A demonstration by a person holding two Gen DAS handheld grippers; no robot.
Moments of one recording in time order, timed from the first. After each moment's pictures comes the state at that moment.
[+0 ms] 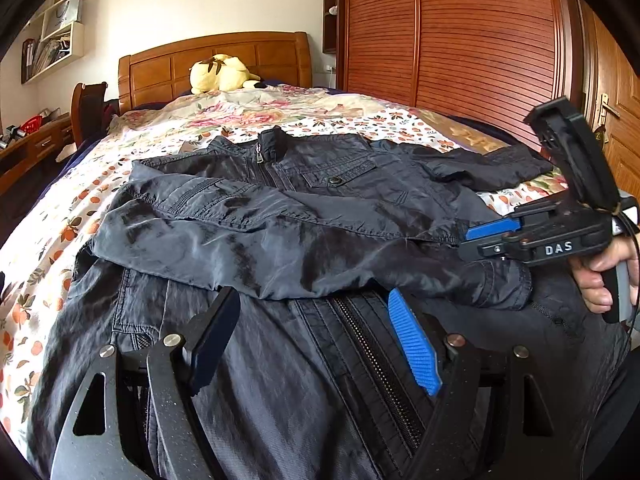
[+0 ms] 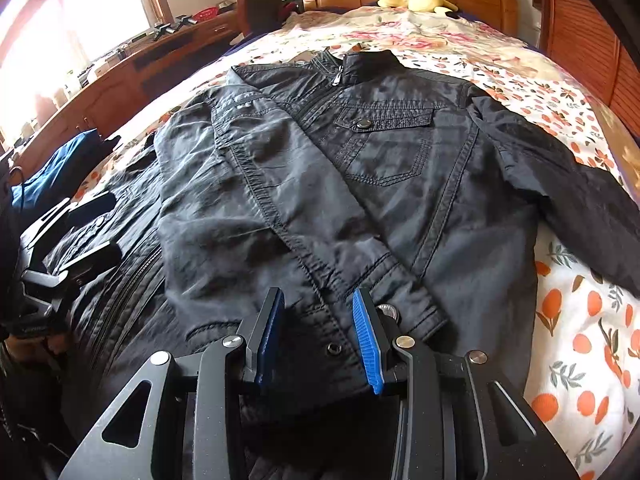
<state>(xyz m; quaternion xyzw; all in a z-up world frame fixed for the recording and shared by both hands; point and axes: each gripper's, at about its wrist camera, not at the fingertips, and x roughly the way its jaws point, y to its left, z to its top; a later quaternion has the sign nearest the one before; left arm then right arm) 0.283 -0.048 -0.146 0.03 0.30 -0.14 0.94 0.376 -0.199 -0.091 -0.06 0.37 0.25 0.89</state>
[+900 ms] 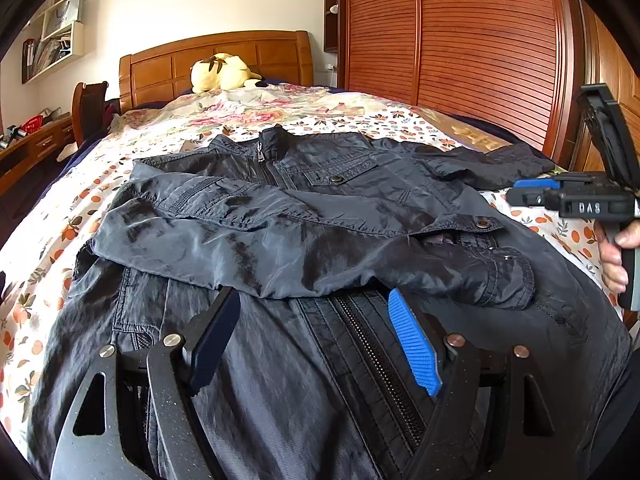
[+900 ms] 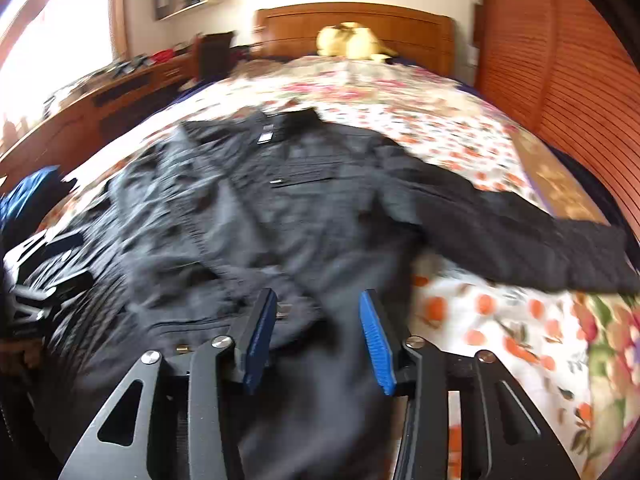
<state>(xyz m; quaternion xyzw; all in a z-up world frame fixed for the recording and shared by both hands) 0.284 -0.048 -0.148 0.03 0.31 -0.14 0.94 0.334 -0.255 -0.060 -0.05 0.29 0.14 0.95</state>
